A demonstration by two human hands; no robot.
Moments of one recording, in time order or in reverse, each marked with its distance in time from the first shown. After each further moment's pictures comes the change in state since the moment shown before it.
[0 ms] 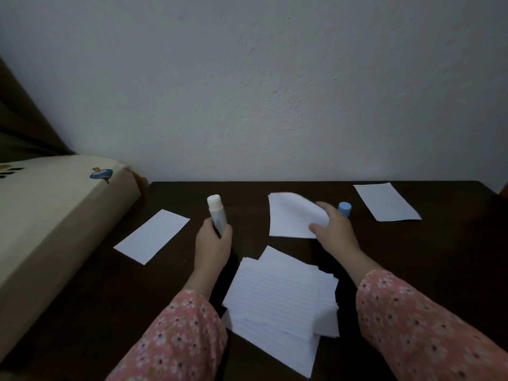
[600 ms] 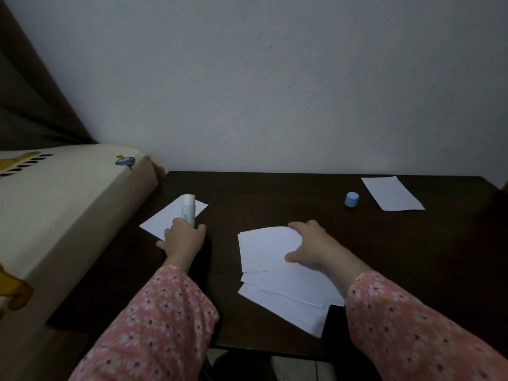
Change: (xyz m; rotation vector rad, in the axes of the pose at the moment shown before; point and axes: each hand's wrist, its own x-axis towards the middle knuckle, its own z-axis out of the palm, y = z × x) left_hand 0.018 -0.040 -0.076 0.473 0.067 -0.297; right_hand -0.074 -0.044 0.027 -0.425 -0.432 0.009
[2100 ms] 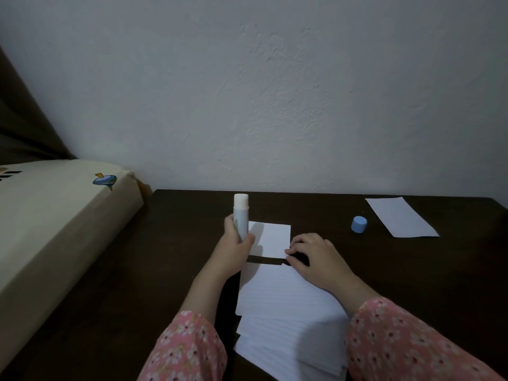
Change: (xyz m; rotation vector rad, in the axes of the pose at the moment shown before) left_hand -0.029 0.073 0.029 -0.549 -0.456 0.497; right_hand 0.072 0.036 0.007 -0.194 0.284 -0.429
